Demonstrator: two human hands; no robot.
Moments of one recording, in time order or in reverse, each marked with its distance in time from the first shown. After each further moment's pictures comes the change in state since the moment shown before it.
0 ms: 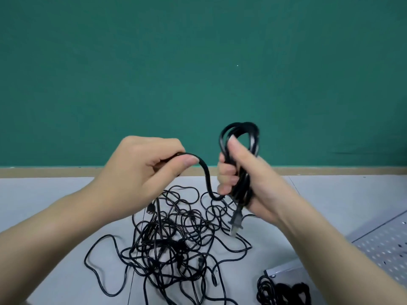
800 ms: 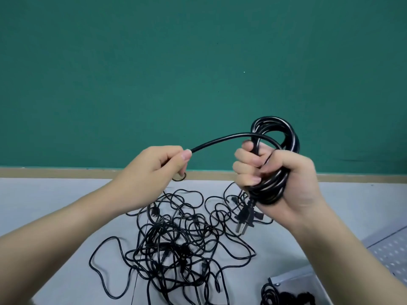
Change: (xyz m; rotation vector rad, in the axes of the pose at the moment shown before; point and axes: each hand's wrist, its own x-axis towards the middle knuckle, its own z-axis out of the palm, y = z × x) left_hand -0.005 -0.022 0.011 -0.231 -0.166 -0.447; right_hand -0.009 -0.016 -0.004 0.478 -0.164 -0.153
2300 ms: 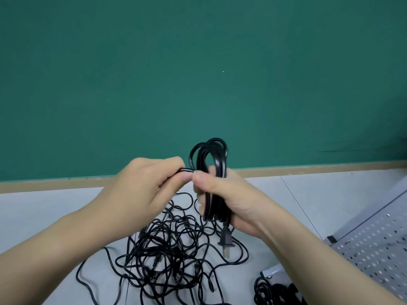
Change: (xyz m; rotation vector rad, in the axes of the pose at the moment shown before) left_hand -0.009 0.015 0.013 0.266 0.043 0.396; right_hand -0.005 0.030 0.005 -0.643 0.071 0.165
